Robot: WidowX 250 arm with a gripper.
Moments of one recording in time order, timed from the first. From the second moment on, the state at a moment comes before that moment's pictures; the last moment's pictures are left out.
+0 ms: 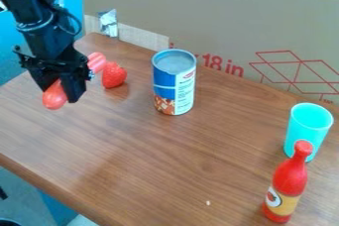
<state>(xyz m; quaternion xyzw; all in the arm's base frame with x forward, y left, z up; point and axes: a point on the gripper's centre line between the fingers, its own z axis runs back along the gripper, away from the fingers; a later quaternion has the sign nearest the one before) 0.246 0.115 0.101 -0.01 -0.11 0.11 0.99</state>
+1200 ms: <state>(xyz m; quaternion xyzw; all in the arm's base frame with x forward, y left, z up) 0.263 0.187 0.026 0.04 -0.02 0.17 0.99</state>
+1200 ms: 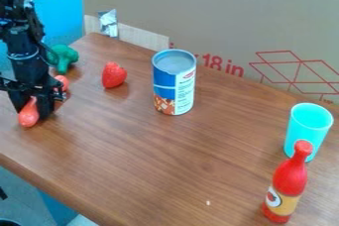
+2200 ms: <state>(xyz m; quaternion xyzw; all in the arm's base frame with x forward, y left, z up) 0.294 0.052 0.132 0.04 -0.11 -0.09 0.99</state>
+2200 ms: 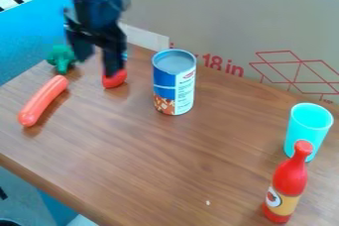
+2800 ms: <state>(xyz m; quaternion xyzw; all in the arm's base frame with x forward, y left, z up) 0.283 -0.081 0.109 0.00 -0.11 -0.21 0.97</state>
